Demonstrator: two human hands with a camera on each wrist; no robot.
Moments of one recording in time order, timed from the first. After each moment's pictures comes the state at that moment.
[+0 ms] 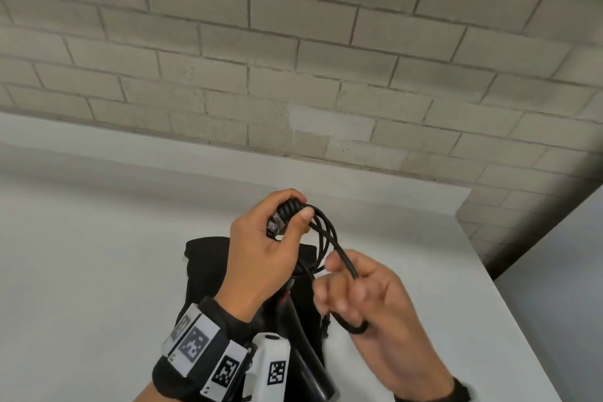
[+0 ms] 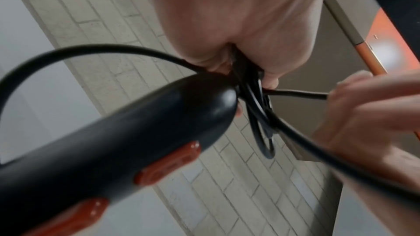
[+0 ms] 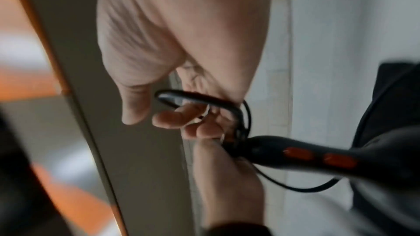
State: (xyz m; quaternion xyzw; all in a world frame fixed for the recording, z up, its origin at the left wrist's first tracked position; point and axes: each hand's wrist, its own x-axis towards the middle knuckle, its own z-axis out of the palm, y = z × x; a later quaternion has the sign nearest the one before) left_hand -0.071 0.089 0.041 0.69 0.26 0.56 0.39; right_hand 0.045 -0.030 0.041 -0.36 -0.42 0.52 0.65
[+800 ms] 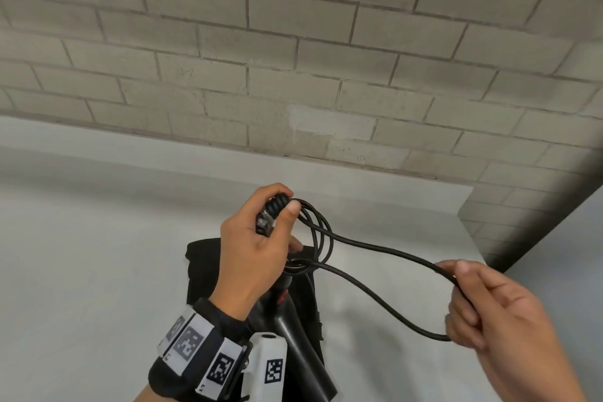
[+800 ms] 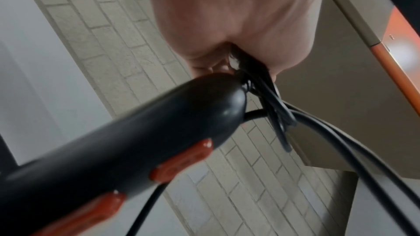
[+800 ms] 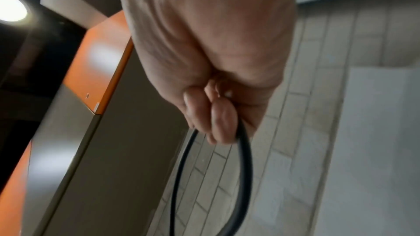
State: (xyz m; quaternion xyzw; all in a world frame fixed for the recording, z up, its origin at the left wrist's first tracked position) left_hand -0.077 0.091 0.042 0.64 0.30 0.54 0.46; right_hand 0.116 -0.084 0.062 -0.59 -0.30 0.29 0.69
